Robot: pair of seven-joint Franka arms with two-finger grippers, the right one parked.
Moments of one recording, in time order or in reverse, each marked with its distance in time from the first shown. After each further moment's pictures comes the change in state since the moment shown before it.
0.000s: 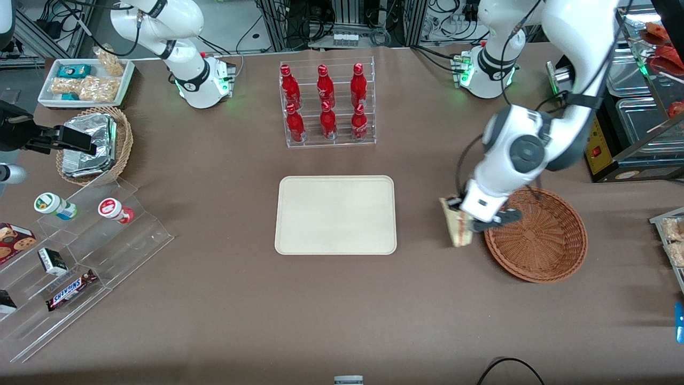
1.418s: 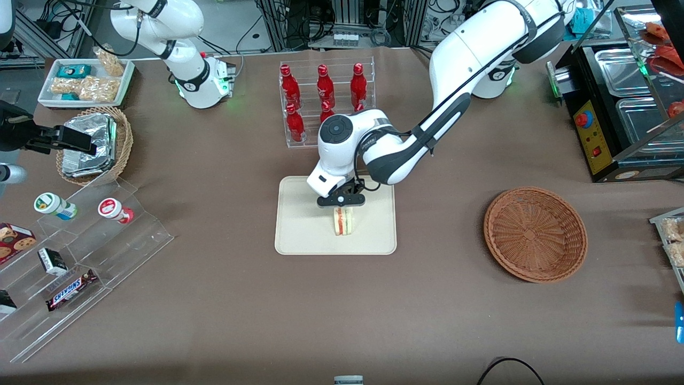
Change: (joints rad) arm -0.458 0.524 -0.087 0.506 0.492 -0.050 -0.508
